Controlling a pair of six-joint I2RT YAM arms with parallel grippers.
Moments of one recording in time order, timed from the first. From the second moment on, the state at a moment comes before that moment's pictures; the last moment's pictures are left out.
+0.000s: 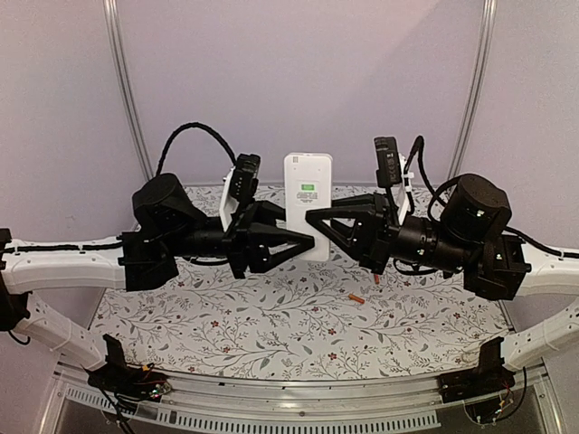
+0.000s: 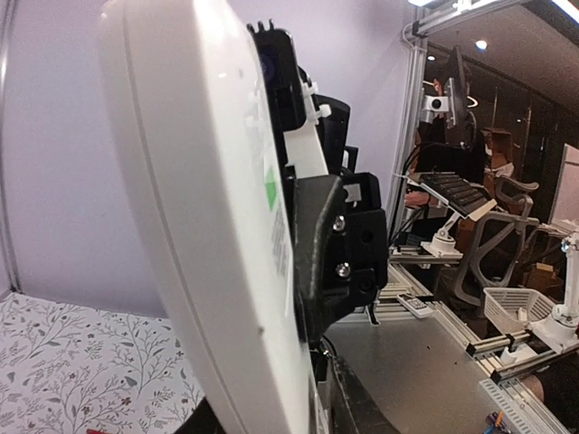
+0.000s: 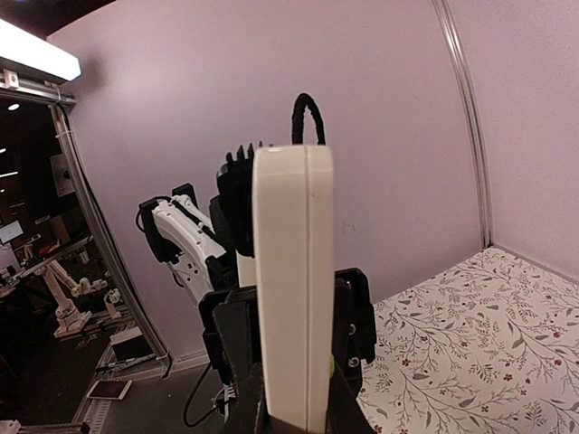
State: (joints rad) left arm -1.08 1.29 0.91 0.61 0.59 -0.27; right arm 1.23 1.13 0.97 0.32 -0.09 0.28
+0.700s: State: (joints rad) left arm -1.07 1.29 1.12 -0.04 0.69 -0.01; right arm 1.23 1.02 1.04 -0.03 -0.09 0.20
